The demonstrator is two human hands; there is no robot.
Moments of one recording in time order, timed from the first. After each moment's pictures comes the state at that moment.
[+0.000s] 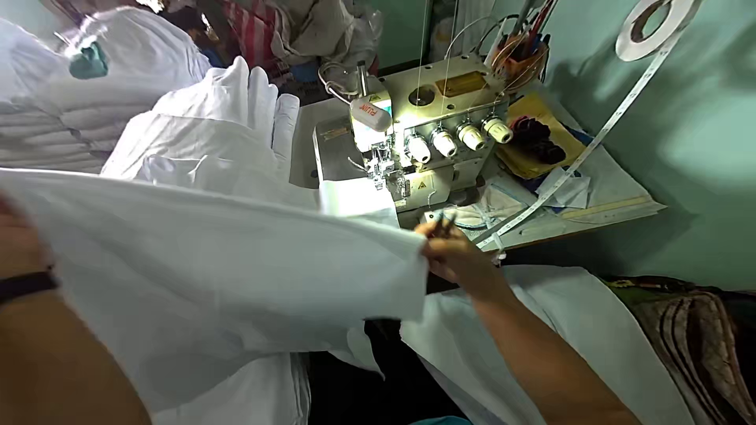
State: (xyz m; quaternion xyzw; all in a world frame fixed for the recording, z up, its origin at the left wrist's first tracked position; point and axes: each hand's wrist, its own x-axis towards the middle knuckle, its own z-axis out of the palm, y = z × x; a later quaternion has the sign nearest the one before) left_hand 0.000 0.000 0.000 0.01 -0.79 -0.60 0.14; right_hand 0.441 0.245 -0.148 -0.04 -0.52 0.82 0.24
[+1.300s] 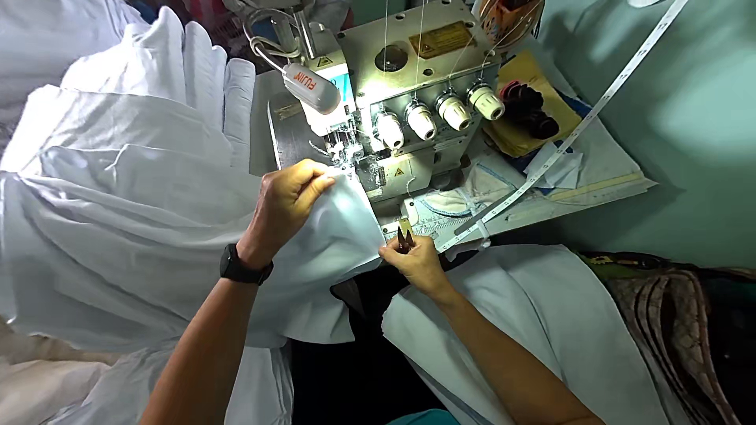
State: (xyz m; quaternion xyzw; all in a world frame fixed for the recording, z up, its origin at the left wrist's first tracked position) left_hand 0.202 0.175 -0.107 -0.70 -0.60 -0.39 -0.04; right_hand 0.434 0.218 -0.211 -0.37 -0.60 0.64 0.31
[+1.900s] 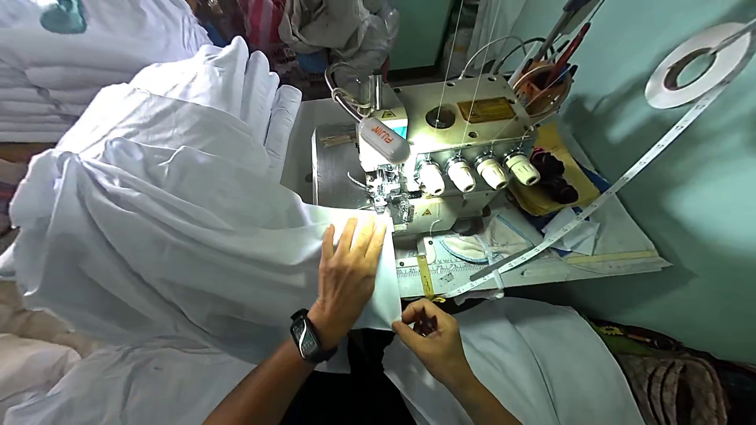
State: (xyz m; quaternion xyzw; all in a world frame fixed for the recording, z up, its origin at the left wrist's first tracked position) left_hand 0.286 0.150 -0.155 -0.60 -0.75 -0.19 0.19; right_hand 0.463 0.176 -0.195 -0.27 -0.68 0.58 0.35
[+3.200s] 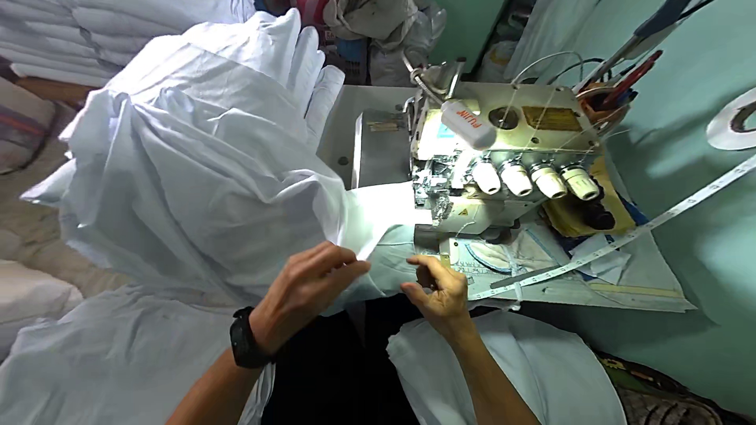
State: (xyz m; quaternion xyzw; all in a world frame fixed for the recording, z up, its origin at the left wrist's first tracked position) left_hand 0.232 0.057 -0.126 -0.69 -0.60 -0.39 0.08; right_hand 0.415 0.219 -0.193 -0.16 -0.84 0.34 0.39
